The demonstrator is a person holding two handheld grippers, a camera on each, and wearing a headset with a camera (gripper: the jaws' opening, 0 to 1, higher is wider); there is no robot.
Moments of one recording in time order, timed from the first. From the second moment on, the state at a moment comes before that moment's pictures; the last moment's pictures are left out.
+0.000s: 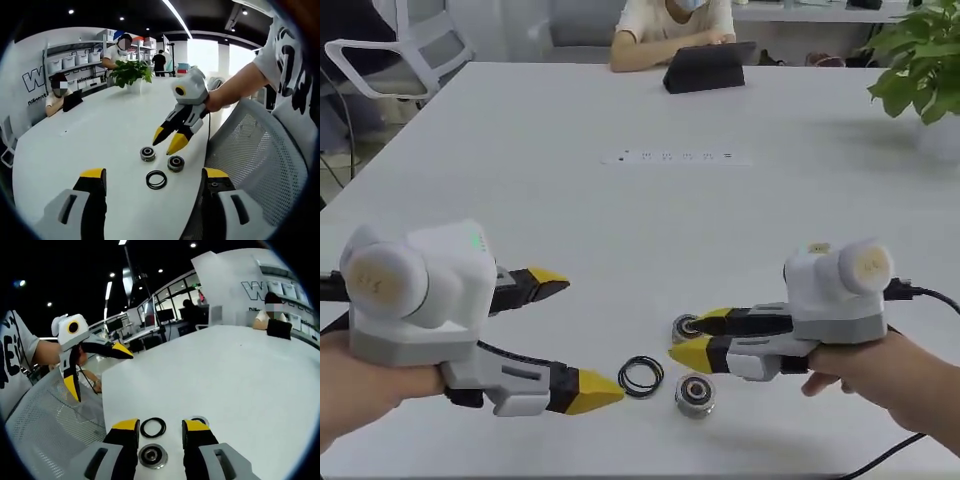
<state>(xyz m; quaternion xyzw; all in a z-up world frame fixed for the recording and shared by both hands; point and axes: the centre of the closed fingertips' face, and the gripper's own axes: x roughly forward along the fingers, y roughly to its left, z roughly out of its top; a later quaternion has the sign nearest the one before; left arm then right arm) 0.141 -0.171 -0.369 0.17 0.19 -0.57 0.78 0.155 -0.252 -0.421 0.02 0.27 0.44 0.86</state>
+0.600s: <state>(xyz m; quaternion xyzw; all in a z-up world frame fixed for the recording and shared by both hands) 0.145 -0.172 -0.358 0.17 0.18 -0.56 0.79 0.149 -0.284 -0.389 0.00 0.21 0.42 0.88</state>
